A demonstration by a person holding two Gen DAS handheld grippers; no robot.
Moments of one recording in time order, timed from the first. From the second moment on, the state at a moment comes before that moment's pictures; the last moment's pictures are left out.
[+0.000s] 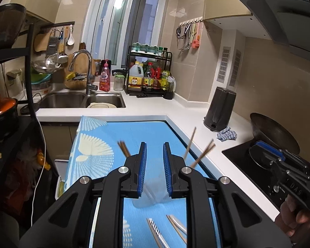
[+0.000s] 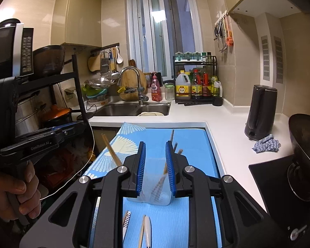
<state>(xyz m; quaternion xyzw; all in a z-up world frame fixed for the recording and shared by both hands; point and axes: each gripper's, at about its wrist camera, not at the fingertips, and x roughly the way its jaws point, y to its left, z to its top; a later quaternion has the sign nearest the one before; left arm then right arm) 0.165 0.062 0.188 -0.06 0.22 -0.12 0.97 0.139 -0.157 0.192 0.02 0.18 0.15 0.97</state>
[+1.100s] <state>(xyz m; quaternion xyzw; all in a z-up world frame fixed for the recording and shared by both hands) 0.019 0.010 -0.037 -0.07 0.32 -0.09 0.94 0.066 -0.172 -0.038 0.11 0.41 0.14 0.90</state>
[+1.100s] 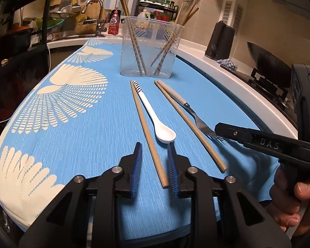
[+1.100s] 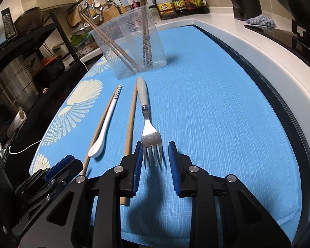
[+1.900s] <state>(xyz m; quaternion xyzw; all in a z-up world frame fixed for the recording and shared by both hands) 0.024 0.018 -0.045 -0.04 0.33 -0.04 0.94 0.064 -0.178 -0.033 0.08 0.39 0.10 0.91</state>
